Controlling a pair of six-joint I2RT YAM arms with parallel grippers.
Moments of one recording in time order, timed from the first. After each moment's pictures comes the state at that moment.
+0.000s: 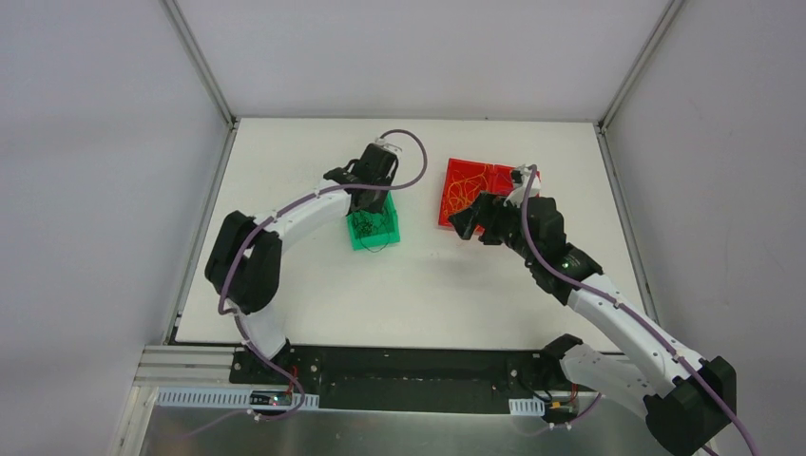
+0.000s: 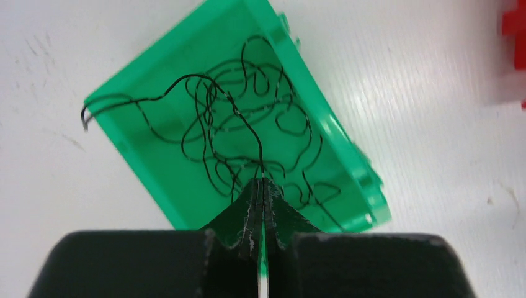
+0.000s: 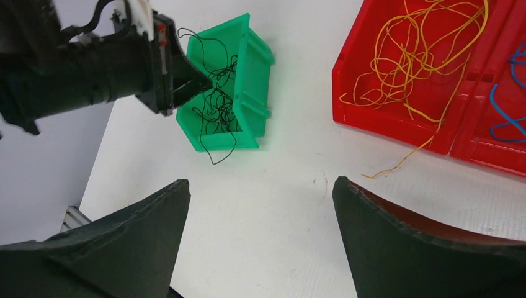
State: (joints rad) left arm -0.61 1.71 1.29 -0.50 -0.29 -0.09; right arm 0.57 0.94 0.72 -0.14 -0.03 0.59
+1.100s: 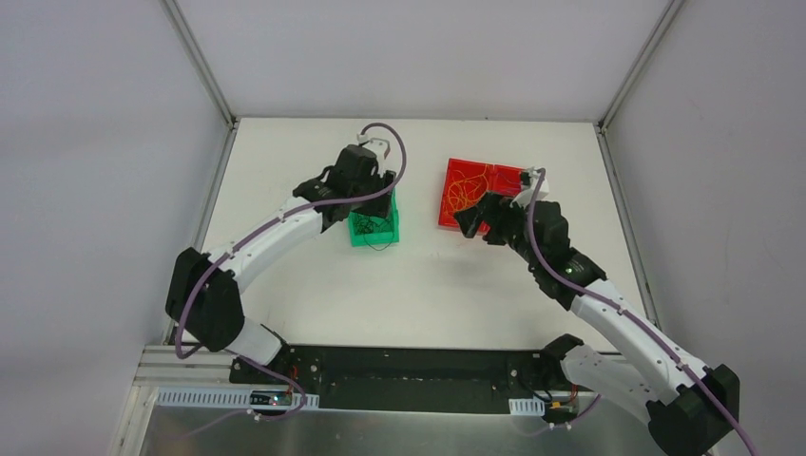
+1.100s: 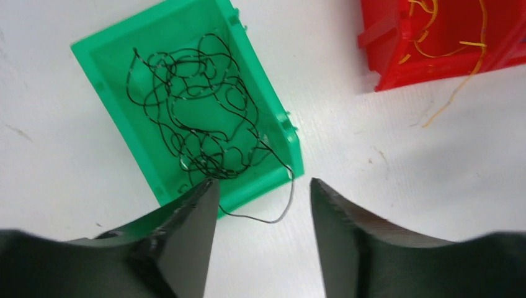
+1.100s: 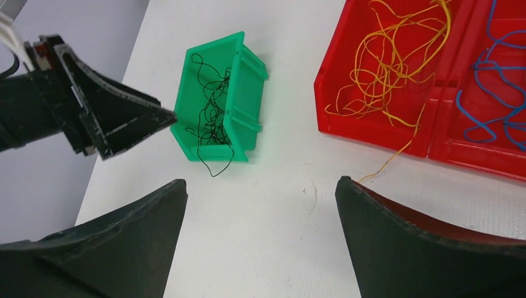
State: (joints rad) left arm -0.58 1.52 1.22 -0.43 -0.11 -0.24; right arm 0.57 0.91 0.70 -0.12 0.04 0.61
